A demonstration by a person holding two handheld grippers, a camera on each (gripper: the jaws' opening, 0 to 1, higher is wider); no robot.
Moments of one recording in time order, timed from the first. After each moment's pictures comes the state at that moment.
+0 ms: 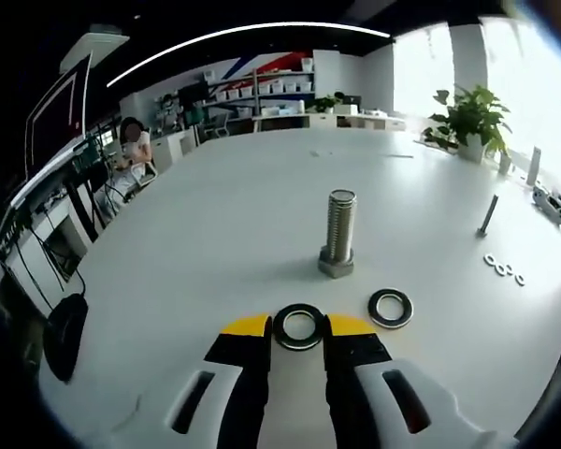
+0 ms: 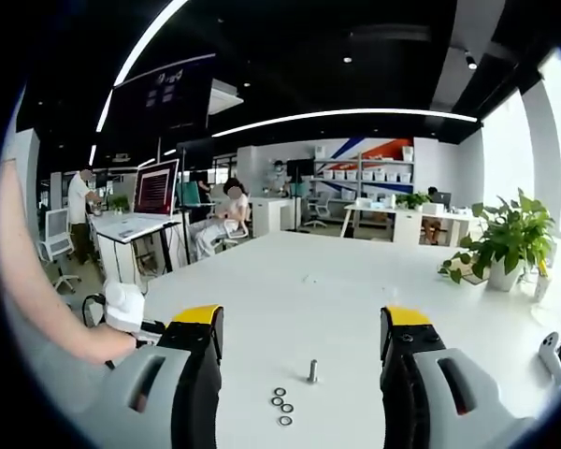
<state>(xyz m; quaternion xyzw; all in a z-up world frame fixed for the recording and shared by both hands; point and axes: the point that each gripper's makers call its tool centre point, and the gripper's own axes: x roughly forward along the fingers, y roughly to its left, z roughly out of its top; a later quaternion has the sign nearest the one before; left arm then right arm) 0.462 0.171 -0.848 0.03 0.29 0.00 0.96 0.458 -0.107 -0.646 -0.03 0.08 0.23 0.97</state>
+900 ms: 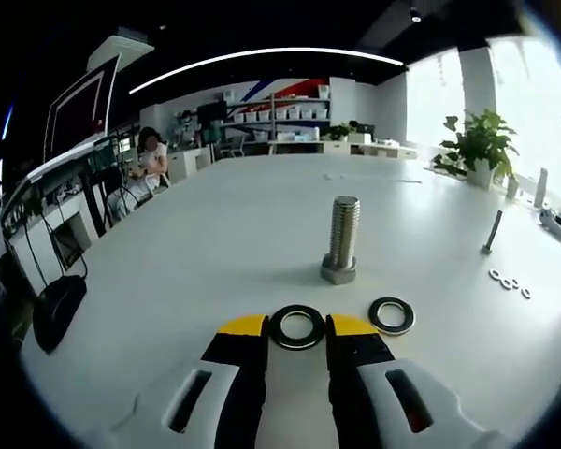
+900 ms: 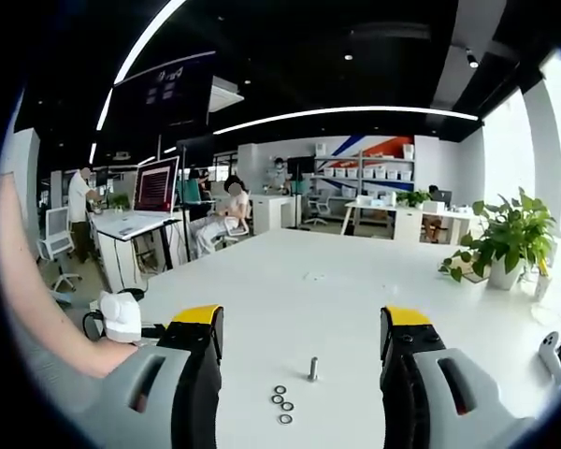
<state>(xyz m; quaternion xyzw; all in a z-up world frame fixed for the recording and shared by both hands) 0.460 0.177 -0.847 -0.01 0.23 0.03 0.97 0.458 -0.106 -0.649 -0.03 0.09 0.23 0.97</state>
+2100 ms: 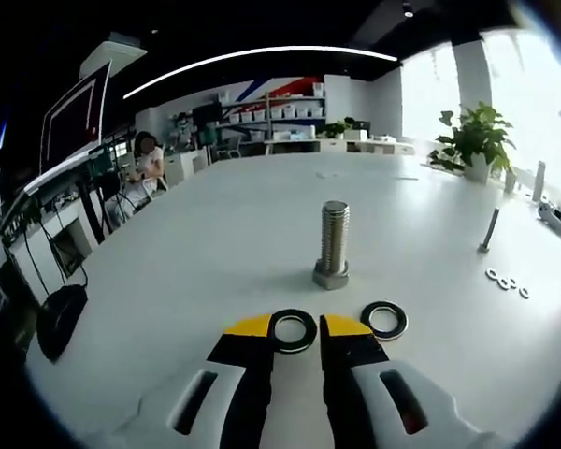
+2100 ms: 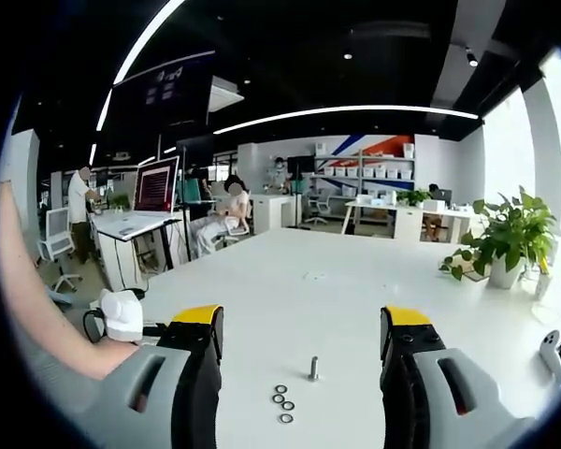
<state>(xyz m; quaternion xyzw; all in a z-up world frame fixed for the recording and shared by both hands) 0.463 0.174 -0.845 0.00 0.23 0.03 0.97 0.458 -0.106 -0.651 -0.03 0.09 0.23 0.97</state>
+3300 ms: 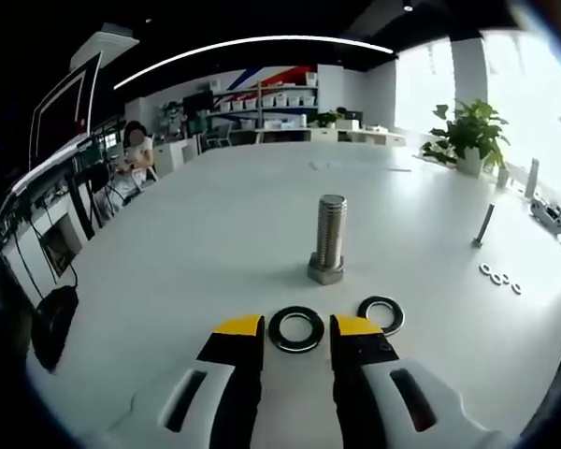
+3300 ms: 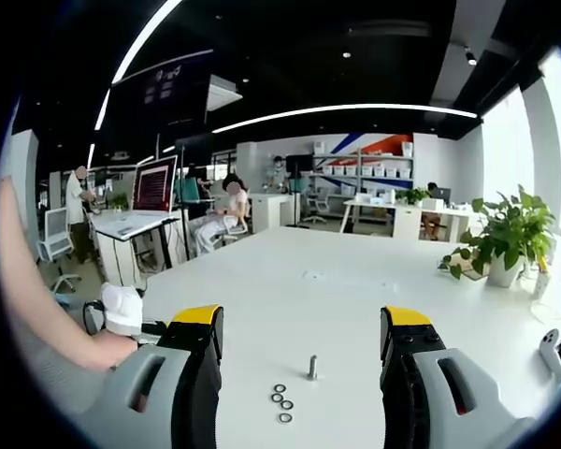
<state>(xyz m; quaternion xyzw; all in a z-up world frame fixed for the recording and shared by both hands) 0.466 0.172 -0.846 0.01 0.28 -0.01 0.96 0.459 -0.108 -0.651 -0.03 0.09 0.22 0.97</state>
